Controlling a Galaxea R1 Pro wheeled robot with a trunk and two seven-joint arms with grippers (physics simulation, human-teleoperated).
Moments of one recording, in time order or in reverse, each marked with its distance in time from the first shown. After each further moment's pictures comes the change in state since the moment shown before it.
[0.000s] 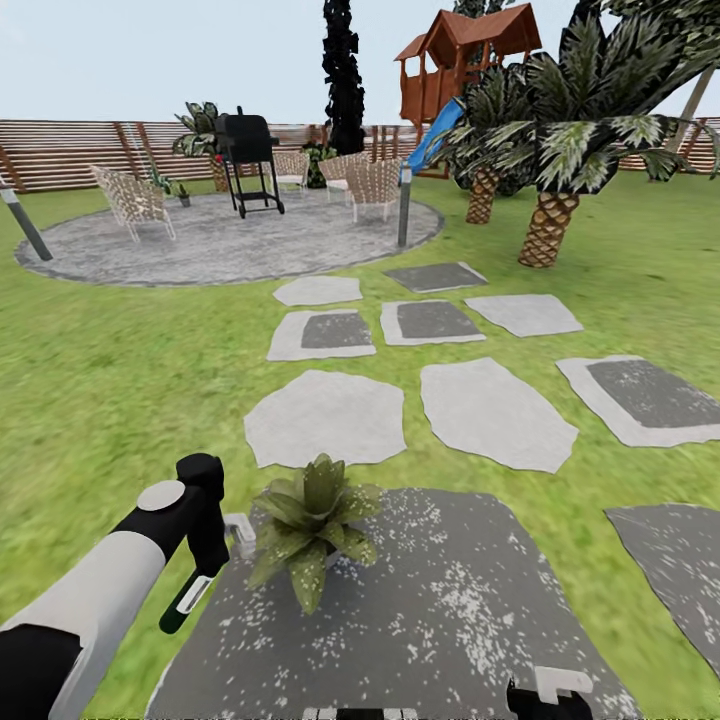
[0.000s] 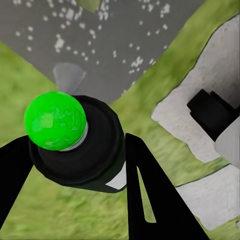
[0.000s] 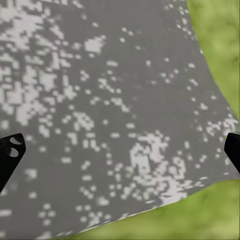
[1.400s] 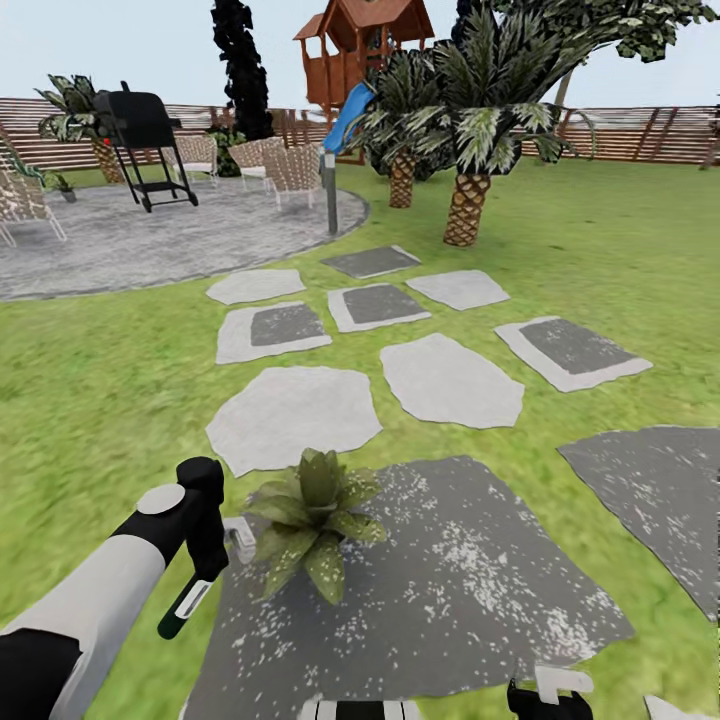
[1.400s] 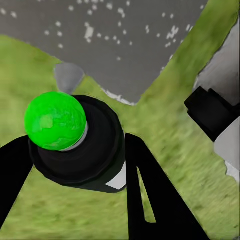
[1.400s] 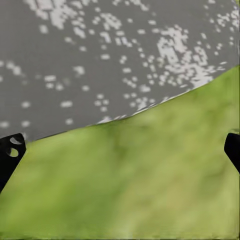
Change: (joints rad) left arm 0.012 -0.001 0.004 0.000 -0.007 -0.001 -0.001; right arm 0.000 -0.002 0.000 0.001 0.000 0.000 0.000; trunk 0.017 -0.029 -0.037
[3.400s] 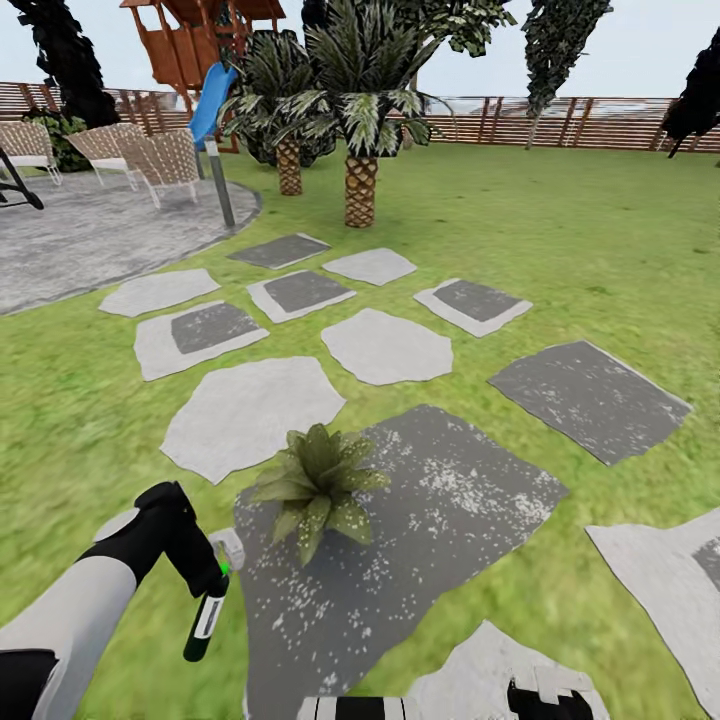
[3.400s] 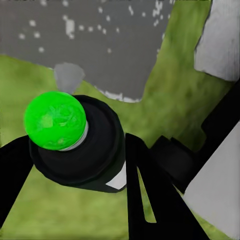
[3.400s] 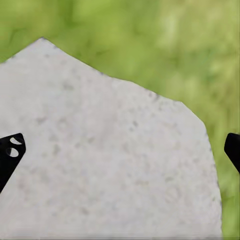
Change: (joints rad) left arm 0.052 0.055 0.190 0.089 0.291 -0.144 0.132; right arm 0.000 -0.001 0.003 0.001 0.007 -0.001 0.000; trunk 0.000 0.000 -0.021
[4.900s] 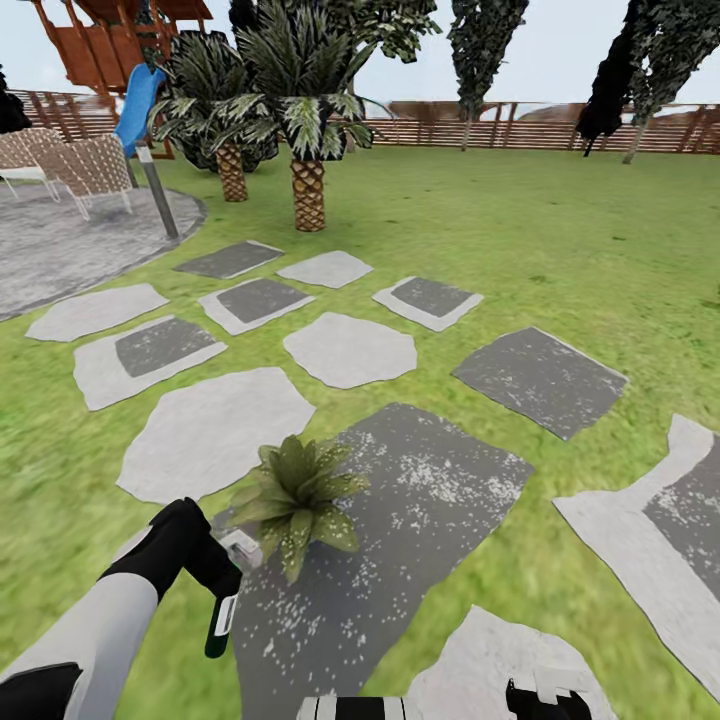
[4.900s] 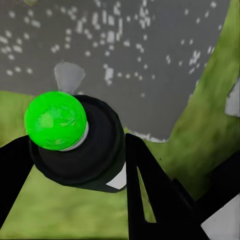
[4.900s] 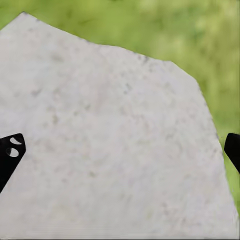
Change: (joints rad) left arm 0.046 -0.098 0.179 0.015 -0.005 0.131 0.274; right arm 0.000 0.004 -0.001 0.000 -0.006 -0.001 0.000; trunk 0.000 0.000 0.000
